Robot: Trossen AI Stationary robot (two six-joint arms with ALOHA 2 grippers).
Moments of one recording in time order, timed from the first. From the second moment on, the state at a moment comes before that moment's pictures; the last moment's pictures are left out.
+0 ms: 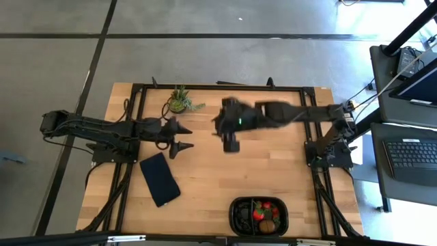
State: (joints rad) left arm 0.06 0.90 0.35 0.18 -0.03 -0.30; right arm 0.06 1.75 1.80 -0.74 0.18 -0.22
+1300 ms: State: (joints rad) left arm 0.19 0.19 0.29 -0.16 0.00 0.01; right arm -0.36 0.46 0.49 -0.12 0.01 -0.14
